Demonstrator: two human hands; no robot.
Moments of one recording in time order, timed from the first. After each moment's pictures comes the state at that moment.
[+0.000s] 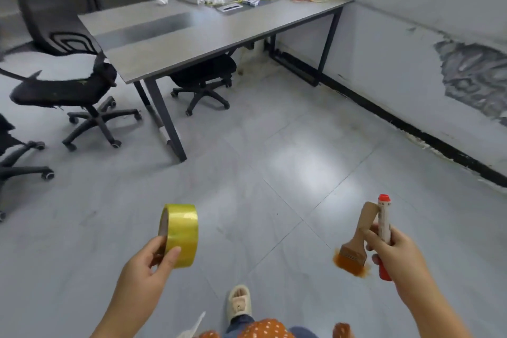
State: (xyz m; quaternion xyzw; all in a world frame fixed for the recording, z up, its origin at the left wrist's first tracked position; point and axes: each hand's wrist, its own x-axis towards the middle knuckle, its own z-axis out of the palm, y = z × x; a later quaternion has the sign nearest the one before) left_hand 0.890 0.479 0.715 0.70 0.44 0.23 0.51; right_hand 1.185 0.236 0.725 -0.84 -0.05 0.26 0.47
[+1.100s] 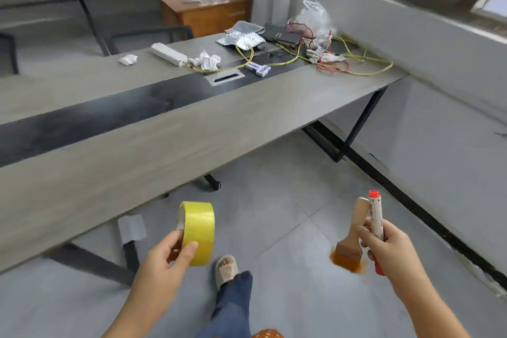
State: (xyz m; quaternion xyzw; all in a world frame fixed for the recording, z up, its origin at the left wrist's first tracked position) left_hand 1.462 0.956 0.717 0.69 0.43 0.25 0.53; right_hand 1.751 0.761 0.728 -0.85 -0.14 0.26 0.44
